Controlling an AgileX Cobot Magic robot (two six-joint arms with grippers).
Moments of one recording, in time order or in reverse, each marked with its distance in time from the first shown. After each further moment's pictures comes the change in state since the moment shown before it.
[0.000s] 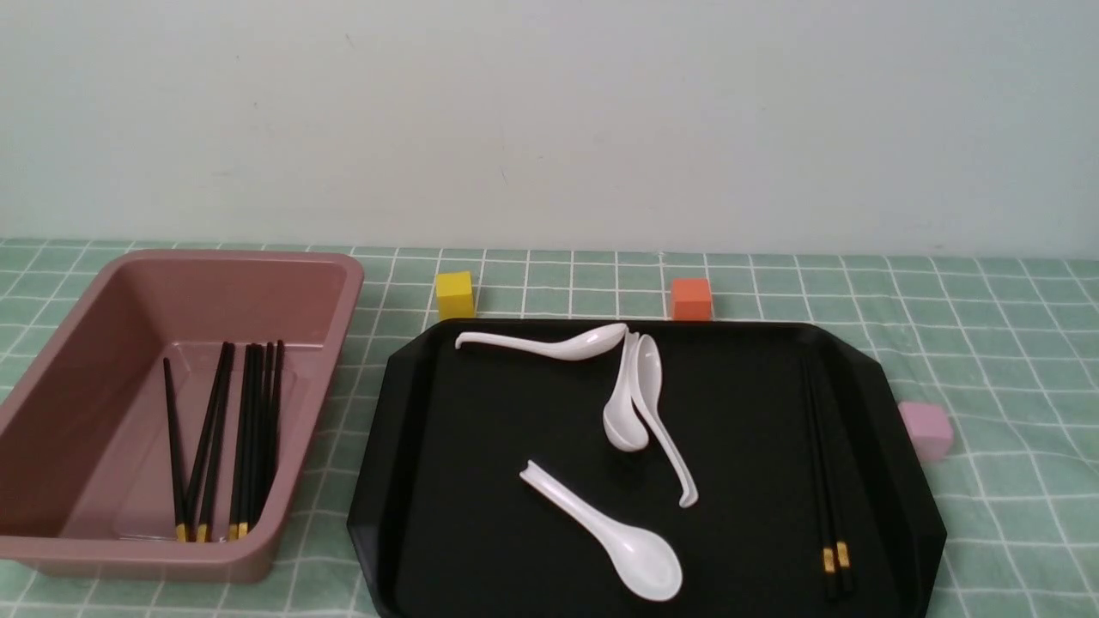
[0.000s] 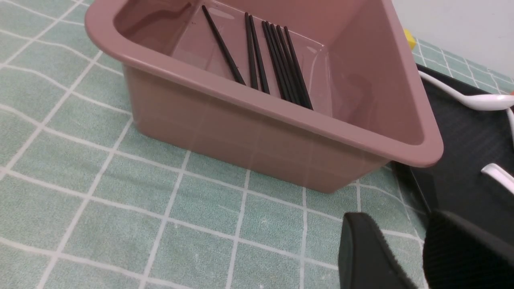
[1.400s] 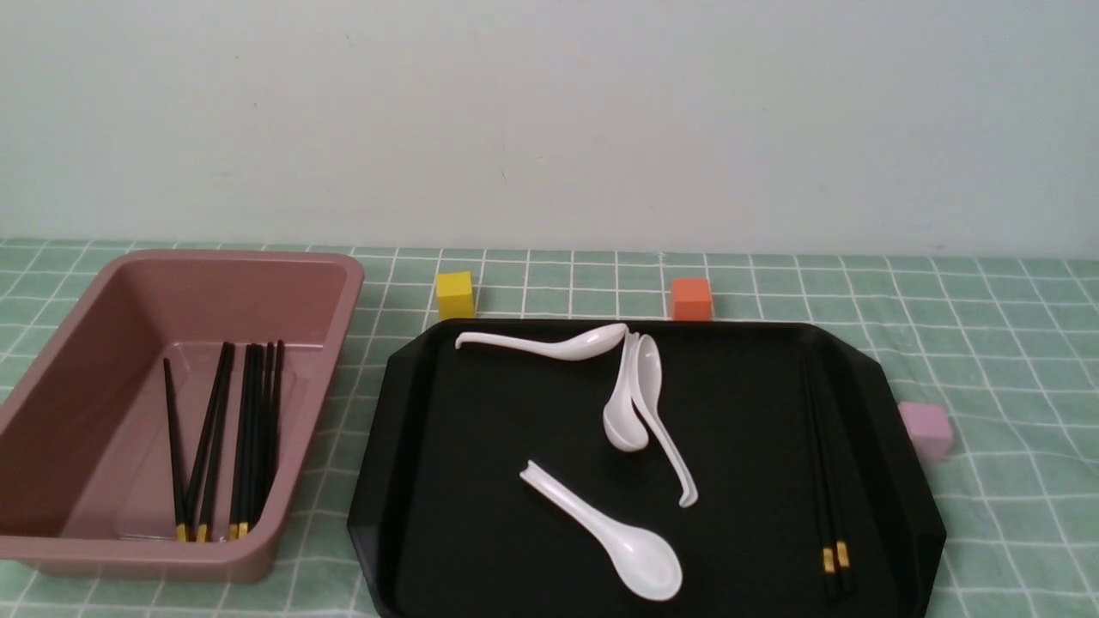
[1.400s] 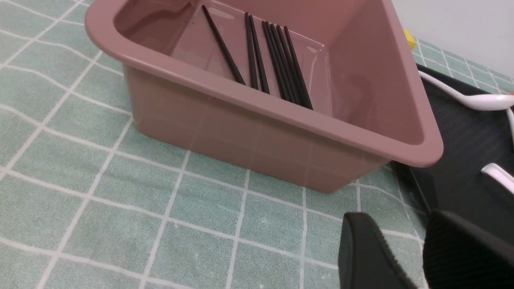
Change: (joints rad) right arm 0.000 0.162 -0.349 0.591 -0.269 -0.149; left arm 0.000 0.000 0.000 0.000 0.000 0.000
